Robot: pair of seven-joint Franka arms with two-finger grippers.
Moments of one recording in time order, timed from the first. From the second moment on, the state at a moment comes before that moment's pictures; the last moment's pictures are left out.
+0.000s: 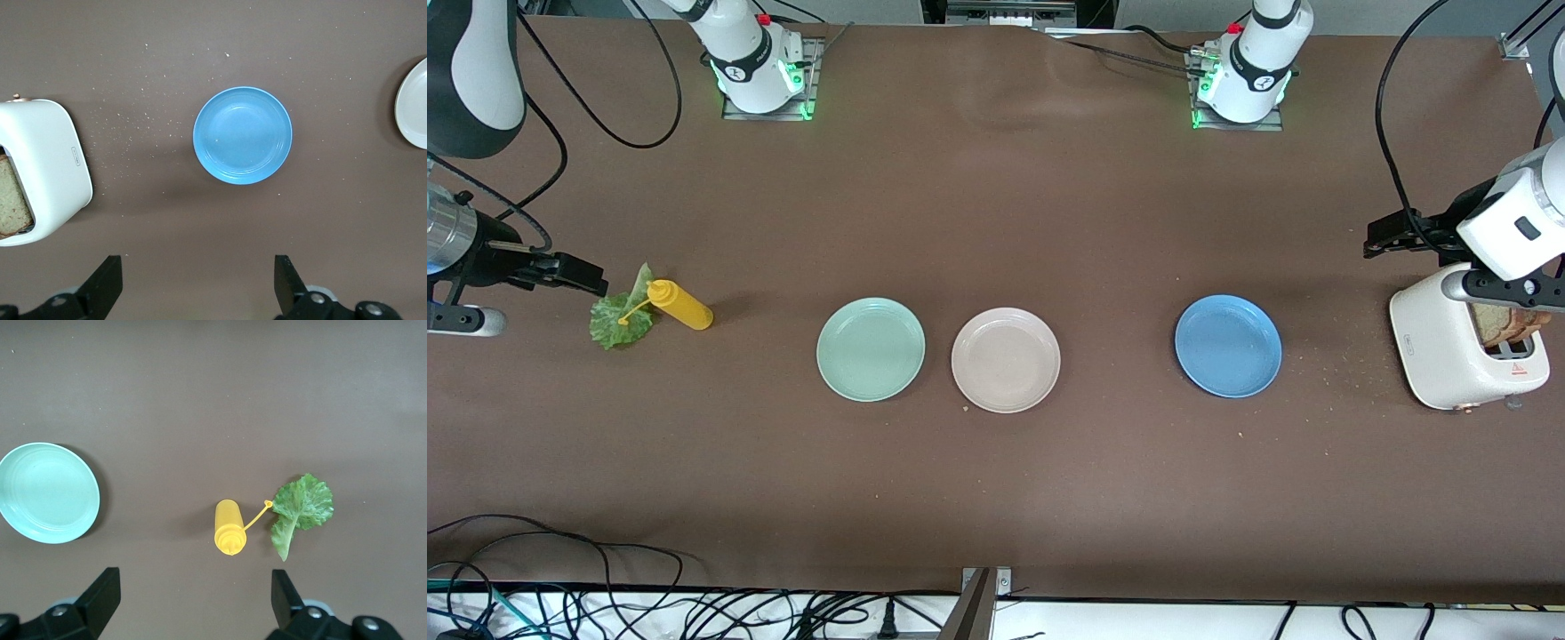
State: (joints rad) left arm -0.11 0.19 0.10 -1.44 -0.04 1.46 0.08; right arm 0.14 0.23 -0.17 -1.49 0.02 1.66 0.04
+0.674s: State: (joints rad) left arm -0.11 0.19 0.10 -1.44 -0.04 1.46 0.08; right arm 0.14 0.23 -0.17 -1.49 0.02 1.66 0.04
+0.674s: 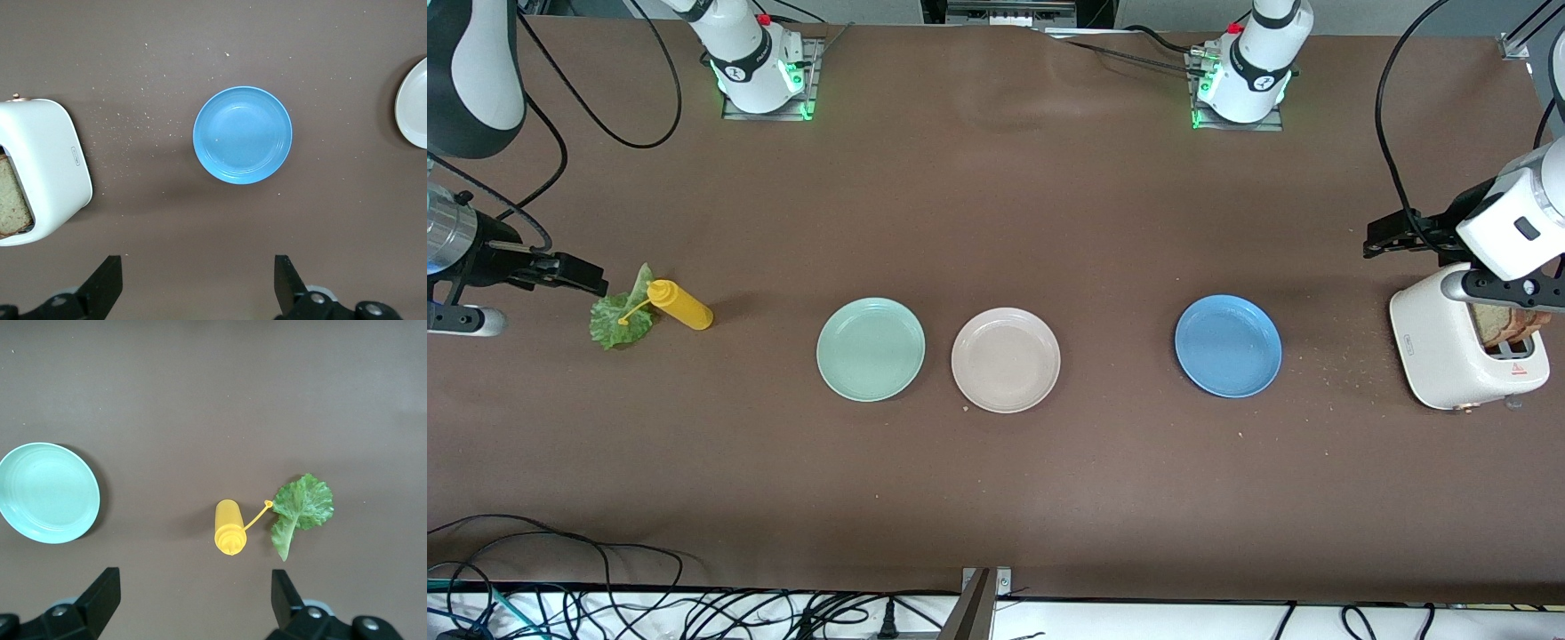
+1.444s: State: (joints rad) left arm -0.11 0.19 0.10 -1.44 -0.03 1.46 0.08; right arm 0.14 0.23 -0.17 -1.49 0.02 1.66 0.04
